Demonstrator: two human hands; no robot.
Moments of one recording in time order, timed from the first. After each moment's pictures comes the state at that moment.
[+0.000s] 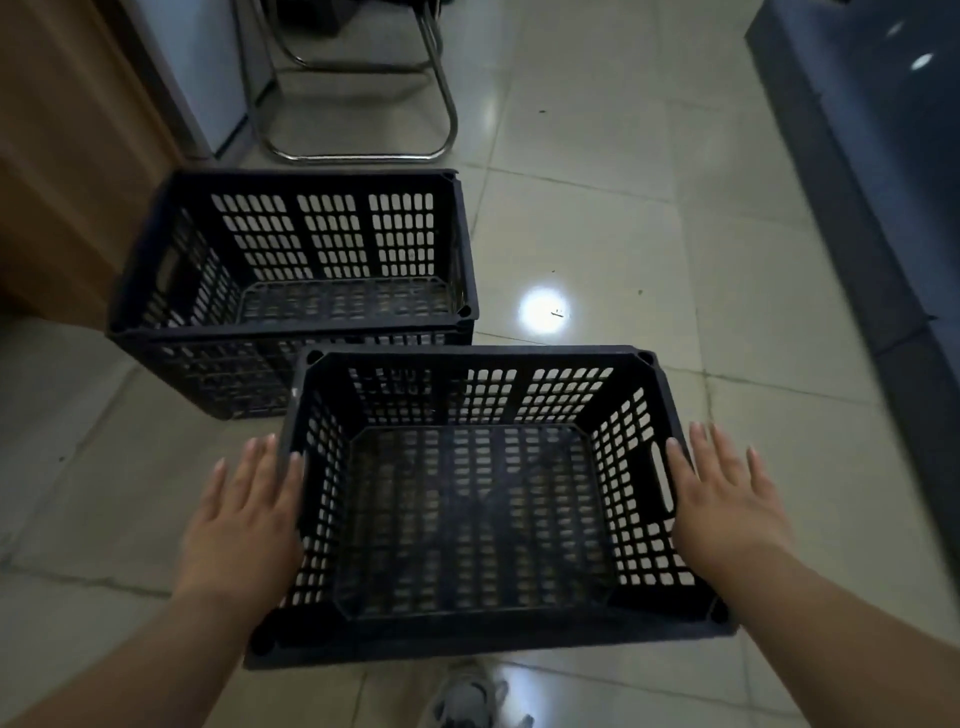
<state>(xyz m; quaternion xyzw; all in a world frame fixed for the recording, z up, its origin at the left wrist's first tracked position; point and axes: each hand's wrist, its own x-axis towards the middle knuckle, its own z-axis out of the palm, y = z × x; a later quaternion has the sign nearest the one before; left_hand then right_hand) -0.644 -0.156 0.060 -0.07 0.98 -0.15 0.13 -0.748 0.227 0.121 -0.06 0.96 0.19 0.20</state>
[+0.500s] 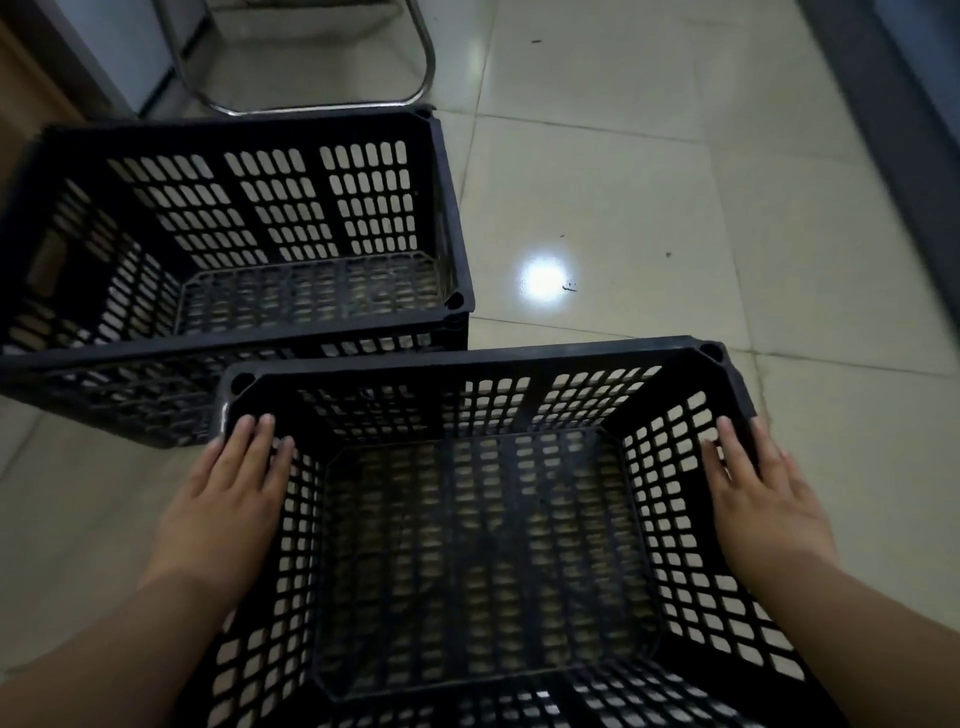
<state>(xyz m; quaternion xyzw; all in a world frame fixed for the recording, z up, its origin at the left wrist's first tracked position) -0.745 -0.193 -0.038 0.06 0.98 -0.18 0.10 -0.826 0.239 0.005 -0.06 0.93 0.24 0.28</state>
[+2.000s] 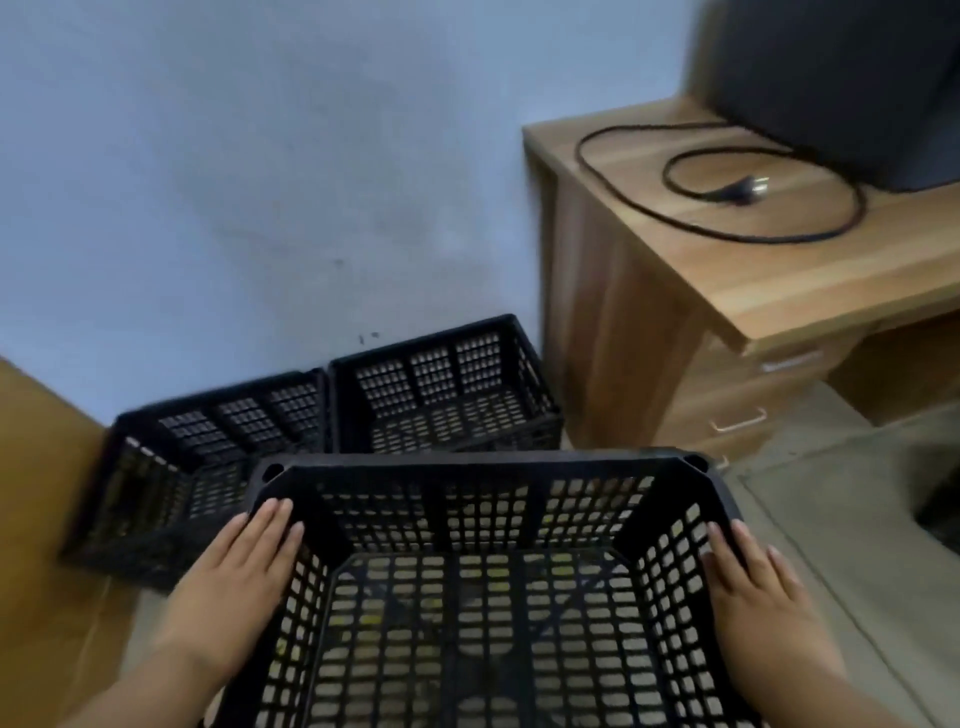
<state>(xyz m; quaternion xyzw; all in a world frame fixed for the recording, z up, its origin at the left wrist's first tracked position) 0.327 -0.443 0.341 -0.51 0.79 -0.12 0.33 -0.112 -0.328 0.261 -0.70 0.72 0.04 0.00</state>
